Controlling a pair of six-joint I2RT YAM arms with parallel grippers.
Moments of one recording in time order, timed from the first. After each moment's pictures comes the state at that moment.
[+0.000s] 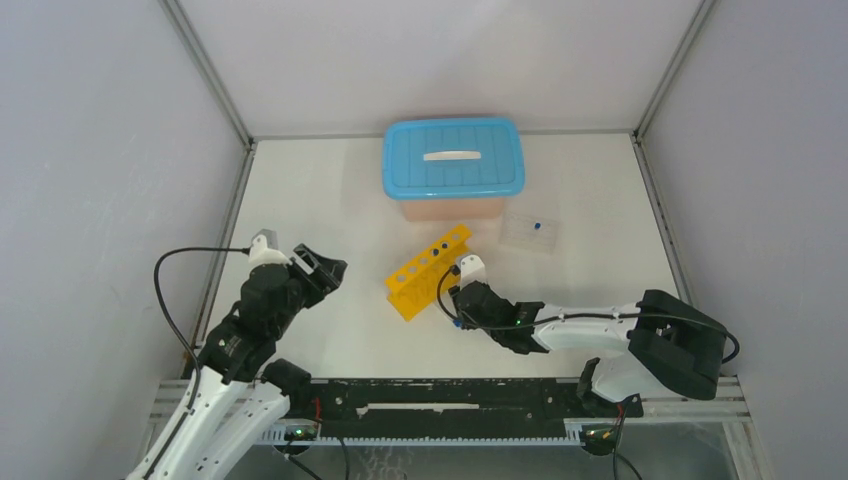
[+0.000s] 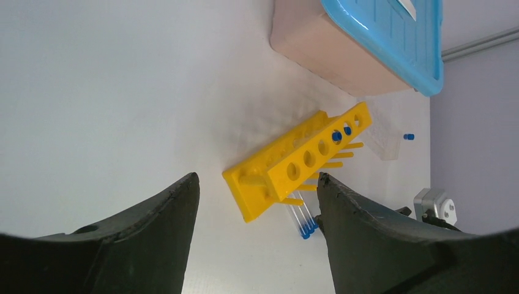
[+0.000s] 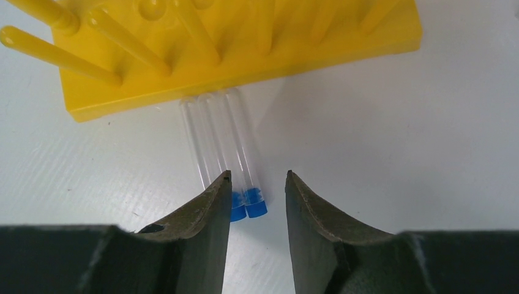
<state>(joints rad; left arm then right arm) -0.46 0.47 0.64 -0.64 -0.24 -0.86 1.09 1.37 0.53 0.07 0.44 0.40</state>
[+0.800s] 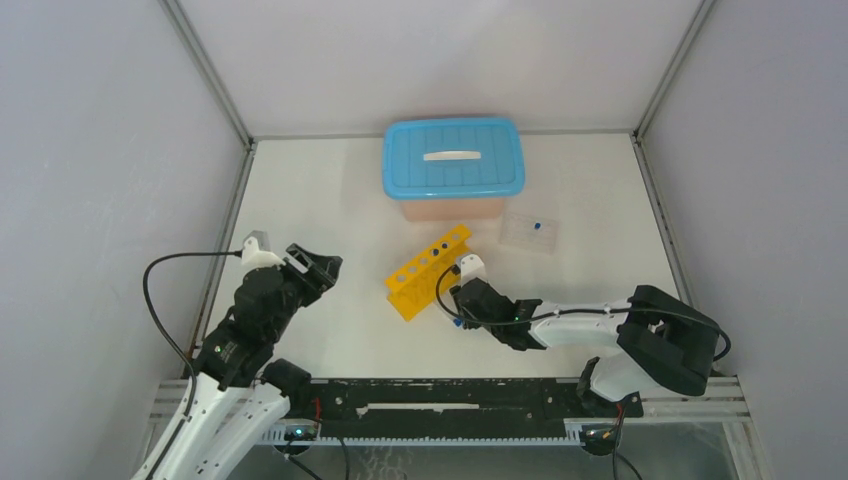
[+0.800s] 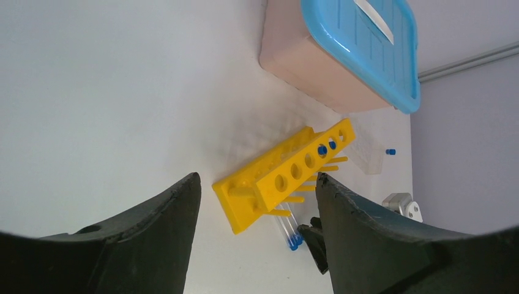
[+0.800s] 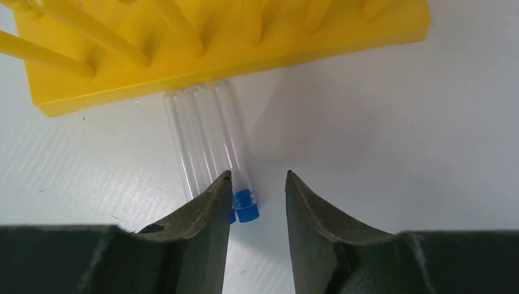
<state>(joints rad) -0.46 0.43 0.64 -0.62 -0.27 -0.89 1.03 1.42 0.53 0.09 0.39 0.37</state>
